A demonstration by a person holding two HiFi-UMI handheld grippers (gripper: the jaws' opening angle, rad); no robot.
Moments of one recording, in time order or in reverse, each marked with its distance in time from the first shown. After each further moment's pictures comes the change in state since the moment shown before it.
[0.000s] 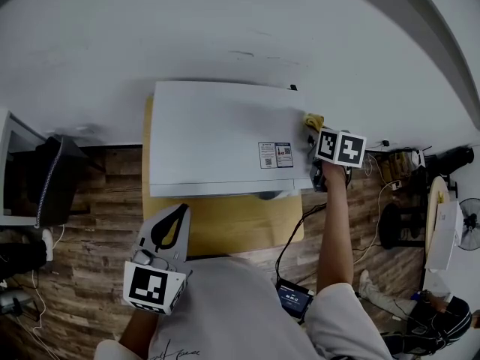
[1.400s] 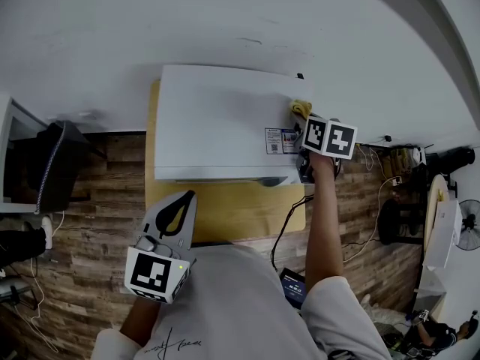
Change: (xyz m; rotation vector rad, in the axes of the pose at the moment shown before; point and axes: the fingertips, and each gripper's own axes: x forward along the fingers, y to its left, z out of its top) left arm -0.006 -0.006 -0.003 -0.015 -0.014 -0.027; right arm 0.001 0.065 0.000 -0.002 -0.027 0.068
